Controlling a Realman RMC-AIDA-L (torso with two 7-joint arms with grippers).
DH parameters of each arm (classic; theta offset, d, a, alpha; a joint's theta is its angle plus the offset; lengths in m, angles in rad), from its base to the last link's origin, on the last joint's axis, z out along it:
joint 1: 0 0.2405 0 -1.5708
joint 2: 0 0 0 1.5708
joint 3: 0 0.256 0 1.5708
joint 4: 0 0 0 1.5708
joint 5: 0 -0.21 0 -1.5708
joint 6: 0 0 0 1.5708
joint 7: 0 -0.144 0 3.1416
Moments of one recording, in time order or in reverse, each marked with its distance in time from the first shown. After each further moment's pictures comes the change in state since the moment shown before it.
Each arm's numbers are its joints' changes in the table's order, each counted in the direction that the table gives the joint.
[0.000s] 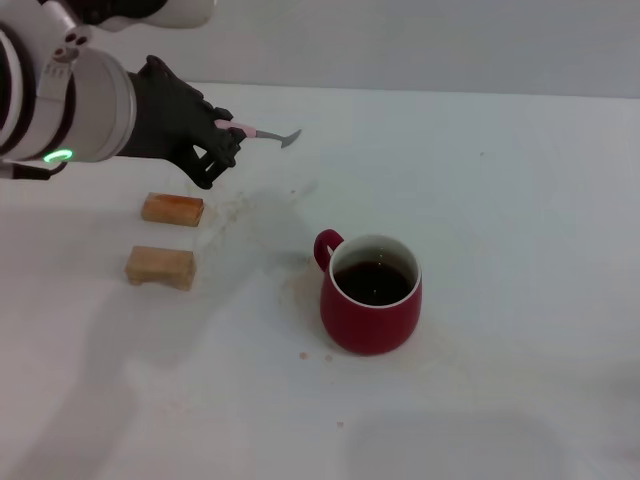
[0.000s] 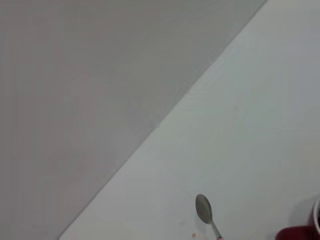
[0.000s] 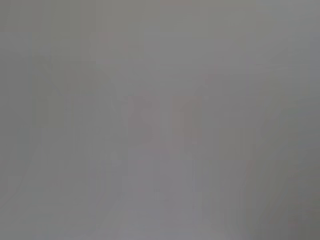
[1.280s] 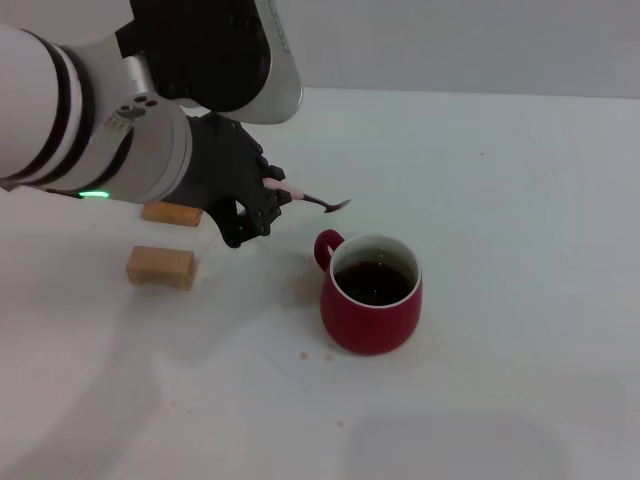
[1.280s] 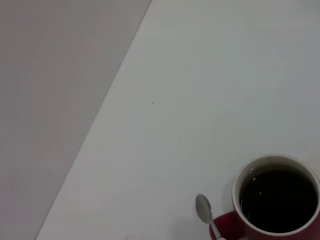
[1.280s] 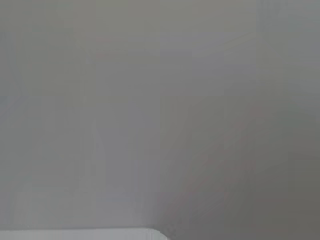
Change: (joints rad) left arm -0.072 -0.003 0.052 -0.006 0.064 0.129 -0.196; right arm -0.008 0.001 0.000 0.035 -0.210 -0.031 0.000
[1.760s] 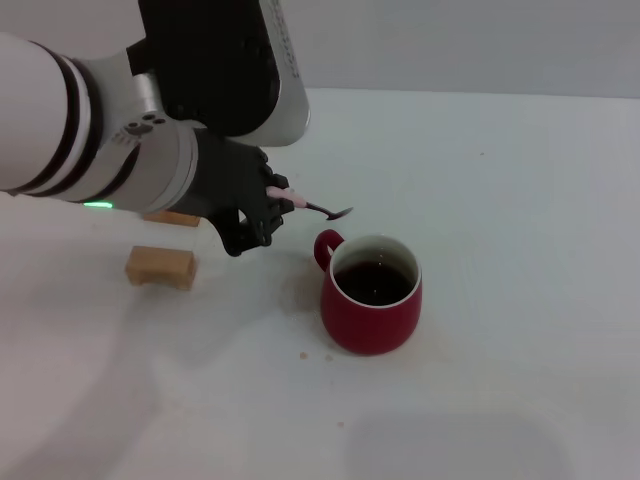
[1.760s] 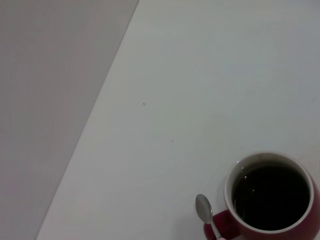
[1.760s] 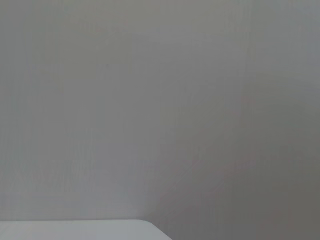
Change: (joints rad) left arm 0.010 0.000 0.025 0.000 -0.006 -0.009 -0.037; right arm 0.004 0.000 0.002 0.010 -0.021 -0.023 0.000
